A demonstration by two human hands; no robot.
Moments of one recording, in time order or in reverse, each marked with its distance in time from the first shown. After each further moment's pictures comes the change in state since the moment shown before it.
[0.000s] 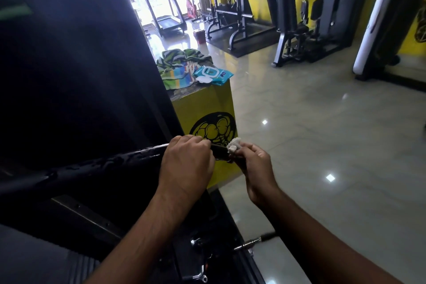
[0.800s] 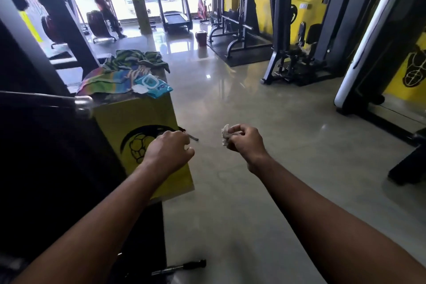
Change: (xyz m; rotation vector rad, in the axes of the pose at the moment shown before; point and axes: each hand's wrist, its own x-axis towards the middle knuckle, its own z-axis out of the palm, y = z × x) left_hand 0.229 0.237 0.151 -0.164 -0.324 -0.292; right_hand 0.271 -0.219 -0.244 -0.653 -0.077 -0.169
